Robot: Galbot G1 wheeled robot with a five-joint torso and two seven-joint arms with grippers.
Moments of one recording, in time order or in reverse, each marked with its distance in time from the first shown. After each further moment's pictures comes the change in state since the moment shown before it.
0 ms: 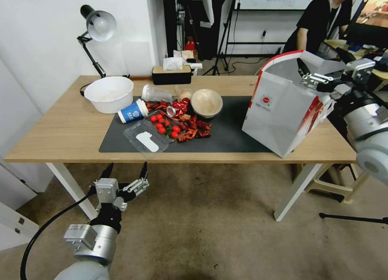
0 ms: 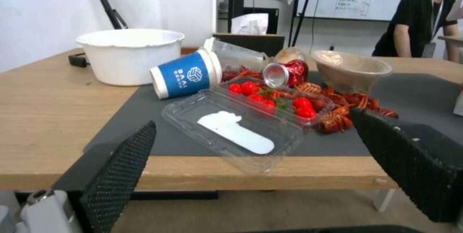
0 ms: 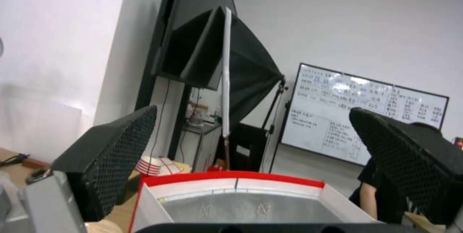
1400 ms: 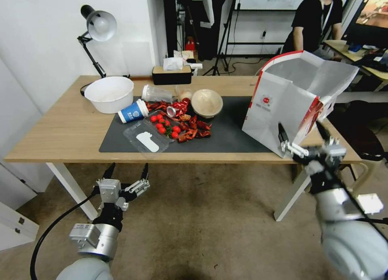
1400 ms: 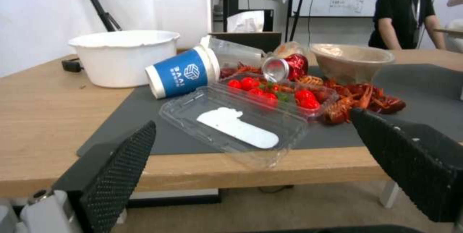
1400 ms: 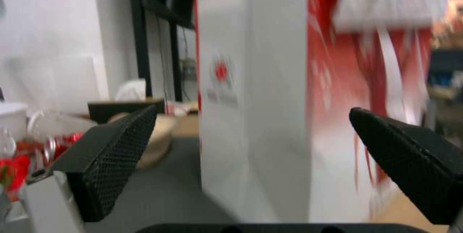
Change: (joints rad) left arm -0.035 -0.011 -0.016 0.080 0.033 -0.042 0.064; right arm -0.629 0.495 0.032 0.153 -0.322 0.169 0.052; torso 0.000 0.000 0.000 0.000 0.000
